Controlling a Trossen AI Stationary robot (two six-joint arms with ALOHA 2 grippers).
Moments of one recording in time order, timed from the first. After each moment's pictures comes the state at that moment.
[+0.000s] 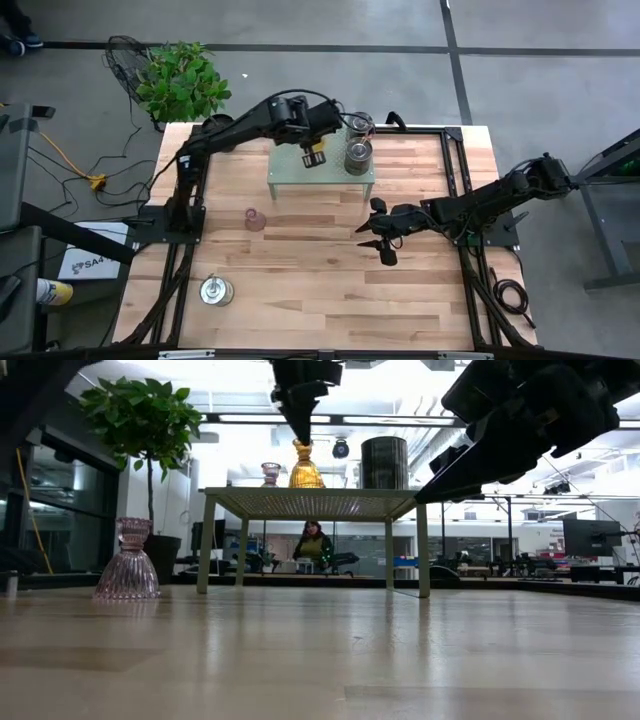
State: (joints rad) left arm 0.27 2.00 2.30 -1.40 -0.49 0.08; right arm 0.19 1.31 0.51 0.27 0.02 0.10
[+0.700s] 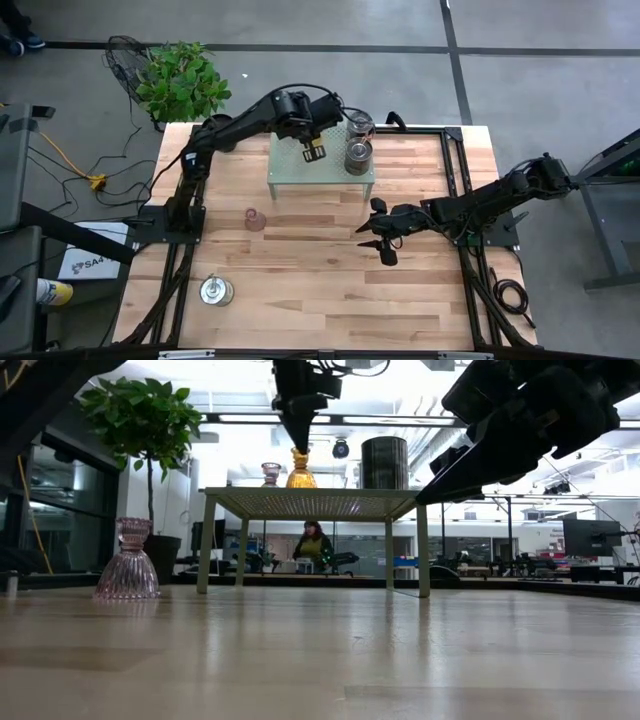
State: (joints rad) left arm 0.32 2.05 2.36 -1.44 -0.48 0.09; right arm 0.19 1.31 0.51 0.27 0.02 0.09
